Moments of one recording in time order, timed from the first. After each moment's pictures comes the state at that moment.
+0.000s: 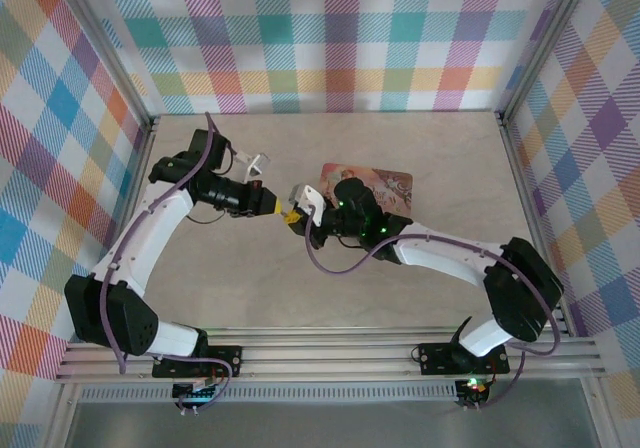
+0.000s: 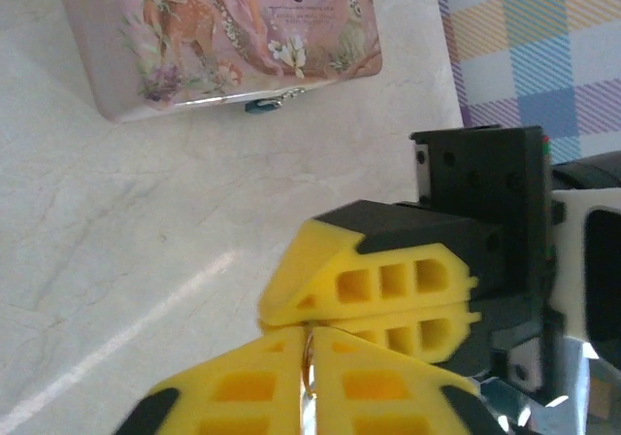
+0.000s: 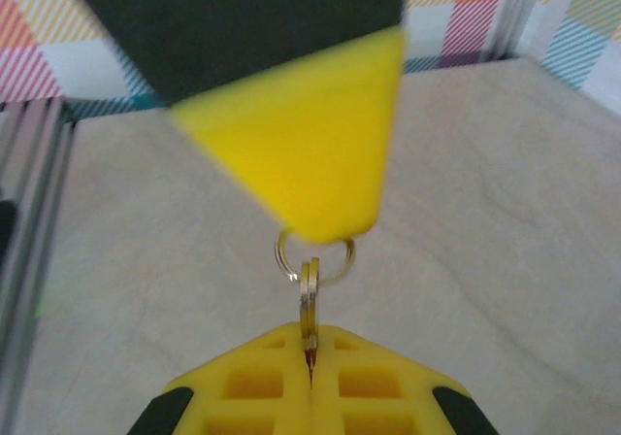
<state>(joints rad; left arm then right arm) -0.24 1.40 1.35 -1.06 0.79 -0.13 0.86 1.51 0.97 0.15 -0.41 -0.19</state>
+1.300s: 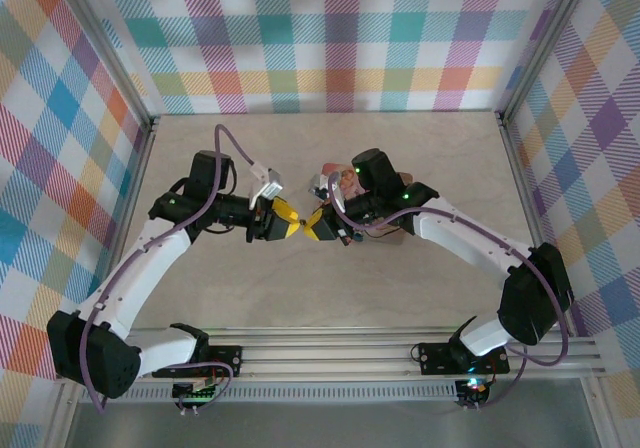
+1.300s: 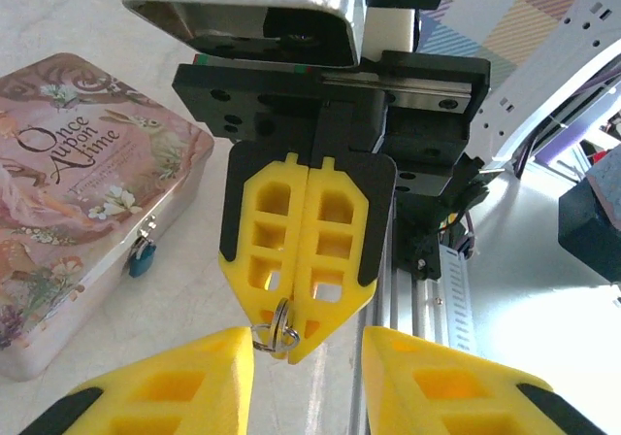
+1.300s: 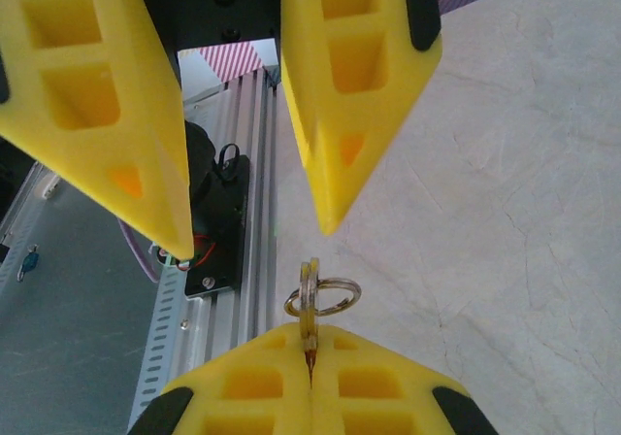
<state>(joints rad) -0.36 1.20 1.10 -0.69 1.03 0.32 0.71 1.48 1.19 -0.42 -0.90 -0.18</state>
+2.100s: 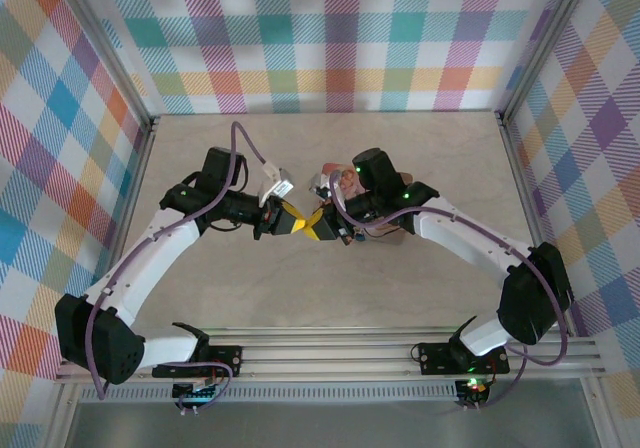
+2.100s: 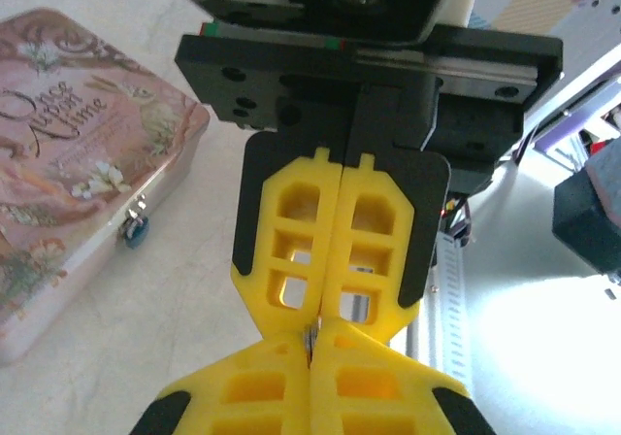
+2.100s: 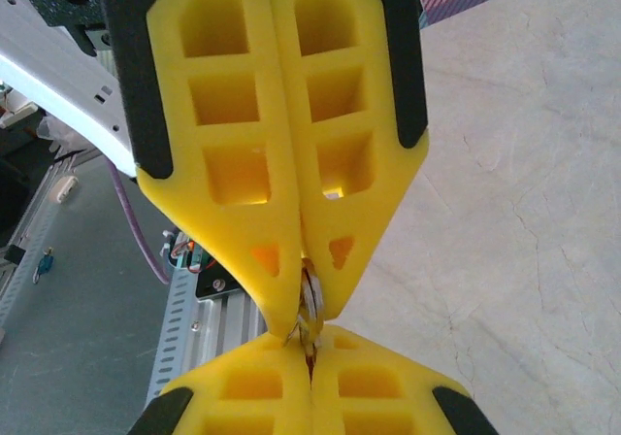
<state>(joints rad) -0.40 1.27 1.16 -0.74 0.98 0.29 0.70 1.49 1.19 -0.42 -0.93 -0.17</state>
